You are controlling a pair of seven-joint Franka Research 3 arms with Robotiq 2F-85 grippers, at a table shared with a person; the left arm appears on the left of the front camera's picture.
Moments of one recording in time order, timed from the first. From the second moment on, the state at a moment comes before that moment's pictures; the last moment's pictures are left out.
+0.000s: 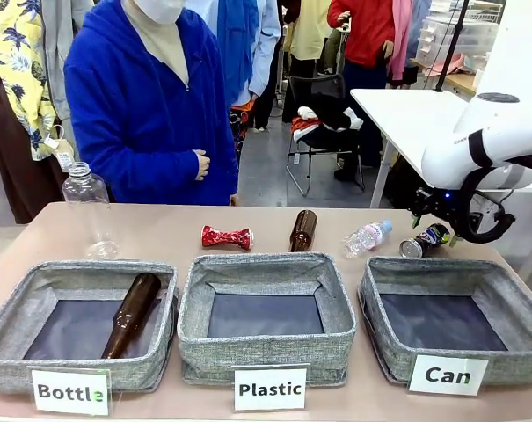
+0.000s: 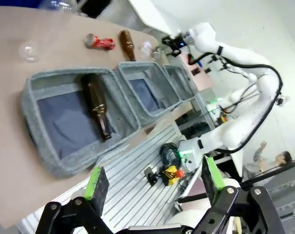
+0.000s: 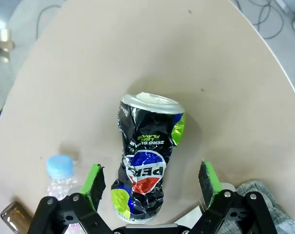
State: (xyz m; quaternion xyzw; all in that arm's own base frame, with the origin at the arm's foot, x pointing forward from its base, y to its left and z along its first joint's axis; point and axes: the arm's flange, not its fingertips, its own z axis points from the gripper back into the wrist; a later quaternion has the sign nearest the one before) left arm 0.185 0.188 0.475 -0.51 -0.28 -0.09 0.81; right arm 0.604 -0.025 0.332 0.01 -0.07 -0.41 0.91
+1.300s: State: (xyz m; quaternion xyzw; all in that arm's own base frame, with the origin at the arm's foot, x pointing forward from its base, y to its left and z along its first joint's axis) left arm 0.223 0.166 0.460 -0.54 -0.23 -0.11 0.81; right arm 0.607 -0.022 0.305 -0.03 -0.06 -0.37 0.93
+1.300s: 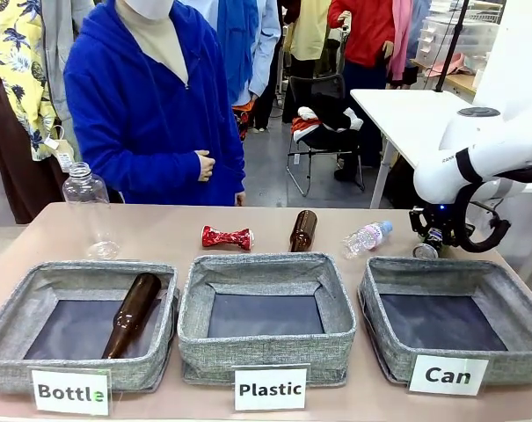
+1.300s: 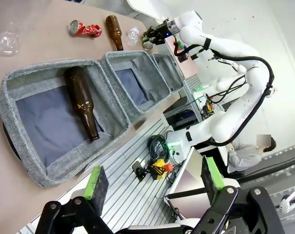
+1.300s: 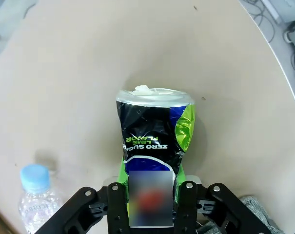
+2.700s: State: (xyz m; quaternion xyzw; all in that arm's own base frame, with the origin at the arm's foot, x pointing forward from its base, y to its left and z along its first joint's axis) left arm 0.223 0.165 0.460 -0.54 -0.23 -0.11 0.81; right arm 0.382 -0.001 0.451 0.12 -0.10 0.36 0.92
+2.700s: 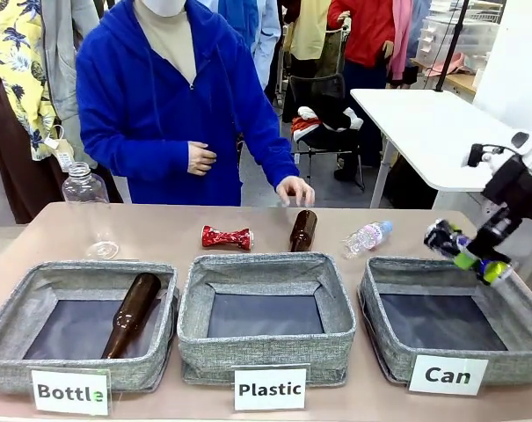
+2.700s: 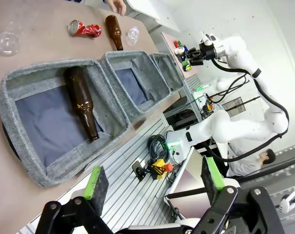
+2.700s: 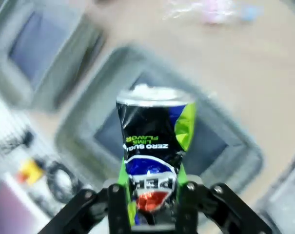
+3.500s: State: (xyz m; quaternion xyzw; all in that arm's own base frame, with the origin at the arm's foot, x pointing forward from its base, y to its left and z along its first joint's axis) left arm 0.223 0.165 0.460 -0.54 -0.23 -0.11 0.81; right arm 0.377 -0.020 0.448 0.14 -0.04 0.70 0.70
